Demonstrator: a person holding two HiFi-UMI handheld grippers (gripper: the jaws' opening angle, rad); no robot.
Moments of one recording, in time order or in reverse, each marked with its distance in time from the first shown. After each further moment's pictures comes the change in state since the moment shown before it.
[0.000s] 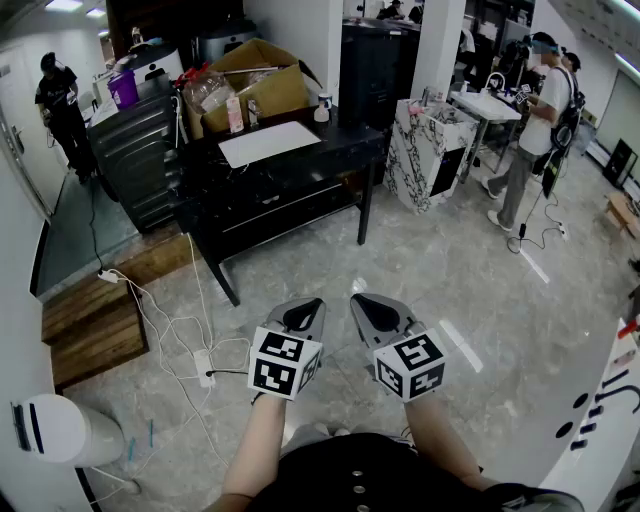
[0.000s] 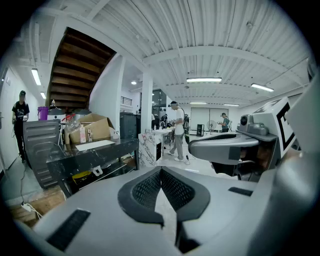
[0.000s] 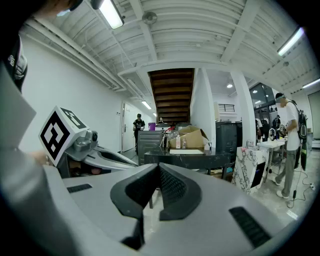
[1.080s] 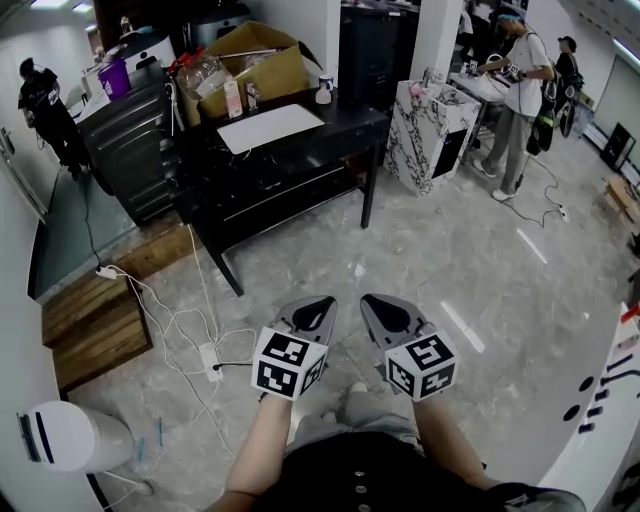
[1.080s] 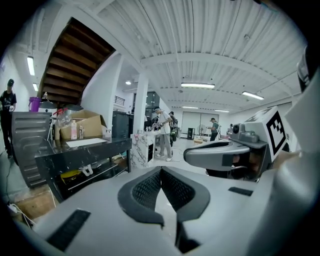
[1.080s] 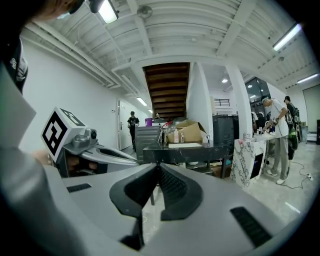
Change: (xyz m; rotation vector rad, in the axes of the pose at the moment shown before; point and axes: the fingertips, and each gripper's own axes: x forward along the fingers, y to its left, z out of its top) left arm 0.000 0.023 -0.021 -0.007 -0.037 -0.121; right arm 0.027 0.015 -0.031 0.050 0.036 -0.034
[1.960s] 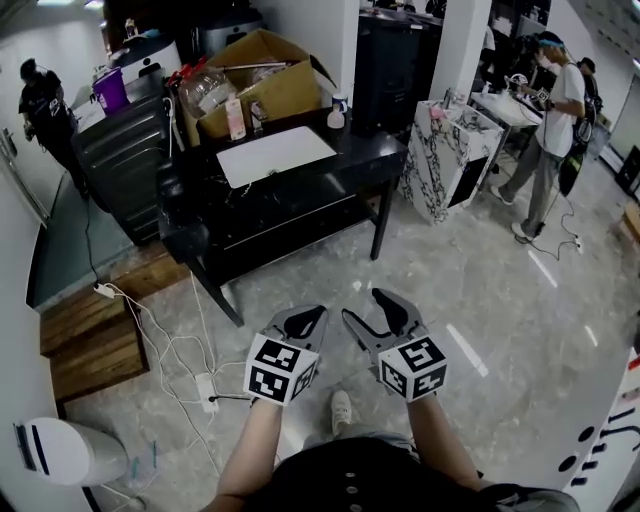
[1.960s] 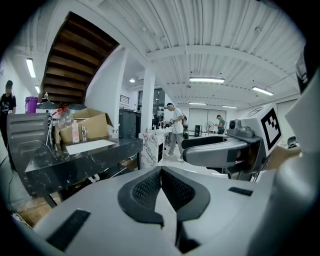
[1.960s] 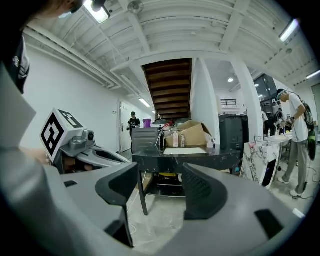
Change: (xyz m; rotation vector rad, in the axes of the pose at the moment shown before) left arm 0.122 0.126 0.040 -0.006 0.035 0.067; right arm 0.154 -0.108 0.038 -0.018 -0.017 0.070
